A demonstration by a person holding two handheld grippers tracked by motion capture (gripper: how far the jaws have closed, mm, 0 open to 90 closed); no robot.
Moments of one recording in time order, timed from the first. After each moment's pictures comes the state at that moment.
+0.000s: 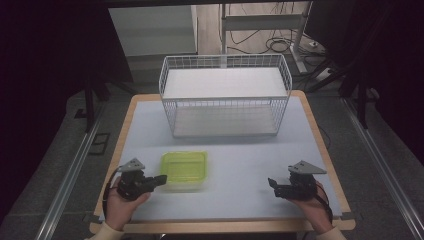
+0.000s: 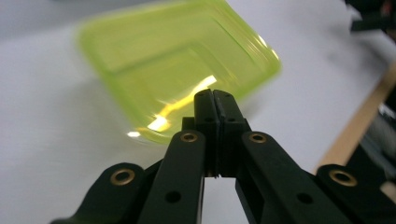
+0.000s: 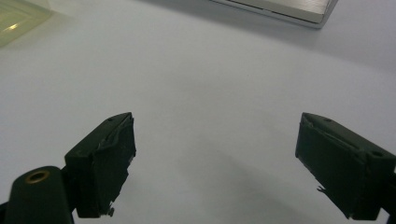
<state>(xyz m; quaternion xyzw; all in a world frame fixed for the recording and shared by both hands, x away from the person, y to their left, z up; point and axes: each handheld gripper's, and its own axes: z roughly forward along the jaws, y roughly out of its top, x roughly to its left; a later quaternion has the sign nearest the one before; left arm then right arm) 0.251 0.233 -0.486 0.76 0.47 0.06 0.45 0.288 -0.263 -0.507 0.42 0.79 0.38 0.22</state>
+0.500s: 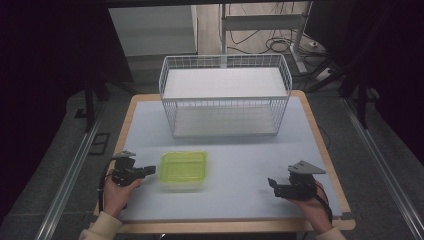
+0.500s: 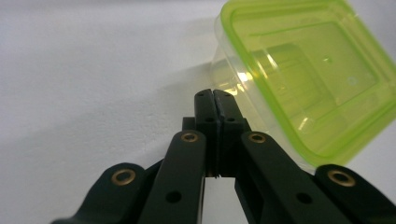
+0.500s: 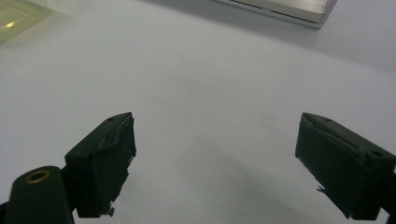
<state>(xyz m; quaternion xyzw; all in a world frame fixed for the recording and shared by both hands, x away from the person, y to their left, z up) 0.295 0.262 -0.528 0.73 0.55 0.04 0.41 0.288 -0.263 -0.507 0.43 0.79 0.37 0.22</state>
